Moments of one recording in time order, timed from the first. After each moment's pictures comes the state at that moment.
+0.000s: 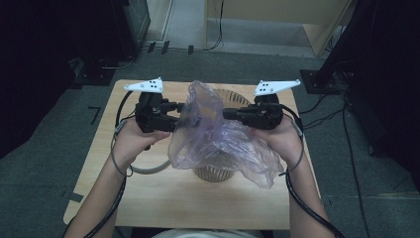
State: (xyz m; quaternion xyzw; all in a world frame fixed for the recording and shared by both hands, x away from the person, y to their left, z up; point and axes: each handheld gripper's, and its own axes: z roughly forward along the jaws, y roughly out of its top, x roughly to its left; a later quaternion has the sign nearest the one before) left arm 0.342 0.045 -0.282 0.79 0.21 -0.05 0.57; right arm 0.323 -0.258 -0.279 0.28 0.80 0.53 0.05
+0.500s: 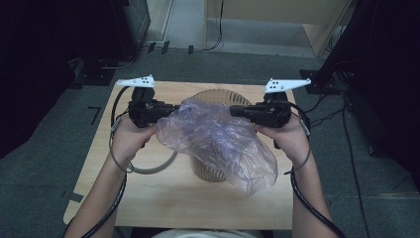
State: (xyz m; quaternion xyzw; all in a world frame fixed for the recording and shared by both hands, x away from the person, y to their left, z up) left arm 0.357 0.067 -0.287 0.78 0.26 -0.06 0.57; right arm 0.325 -0.278 -0.278 0.30 0.78 0.54 0.05
